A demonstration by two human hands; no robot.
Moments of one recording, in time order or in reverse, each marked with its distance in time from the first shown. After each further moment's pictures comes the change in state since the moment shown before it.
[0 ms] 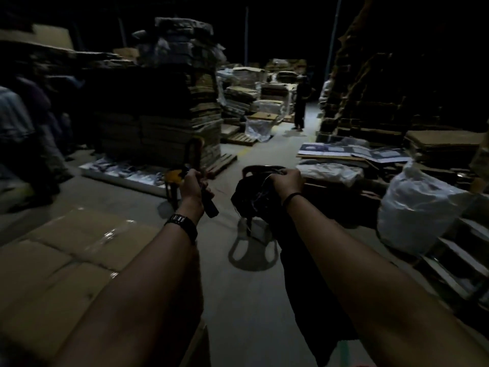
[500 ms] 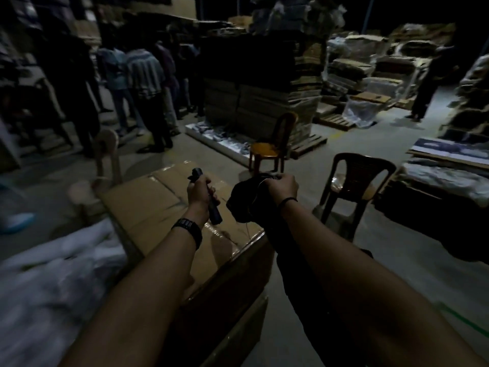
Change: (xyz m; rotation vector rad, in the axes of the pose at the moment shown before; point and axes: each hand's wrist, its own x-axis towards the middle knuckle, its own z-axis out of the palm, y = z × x) left_hand -0.022 0.039 -0.234 0.042 0.437 0.113; right_hand -0.114 -0.020 0.229 0.014 -0.462 -0.022
